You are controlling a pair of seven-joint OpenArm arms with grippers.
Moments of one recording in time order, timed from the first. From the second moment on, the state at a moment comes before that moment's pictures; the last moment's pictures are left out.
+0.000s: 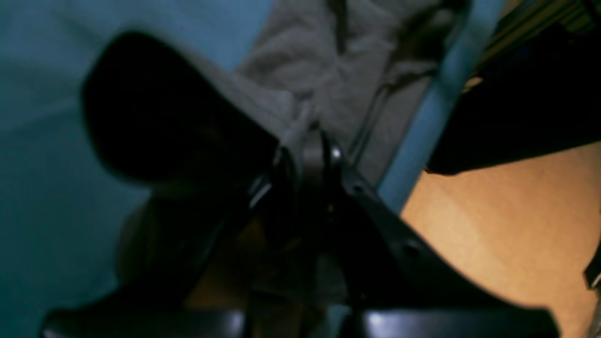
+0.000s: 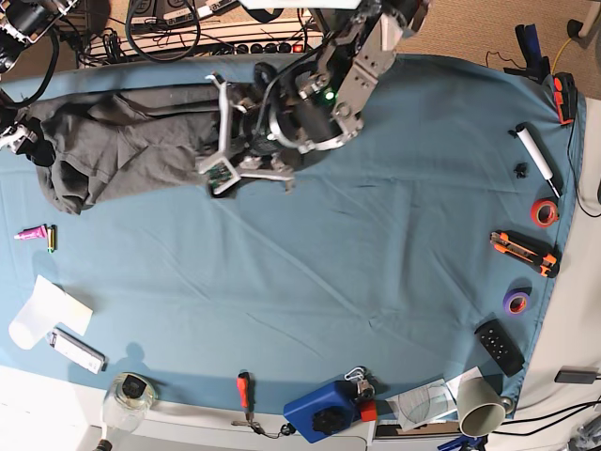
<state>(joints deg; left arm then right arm) 3.7 9.9 35.1 107.7 -12.0 -23.1 60.4 -8.7 33.0 56.8 71.4 66.0 39.7 -78.1</state>
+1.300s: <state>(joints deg) -3.5 9.9 43.9 100.5 -9.6 -23.9 54.9 -8.7 32.9 56.8 71.4 65.9 39.7 -78.0</state>
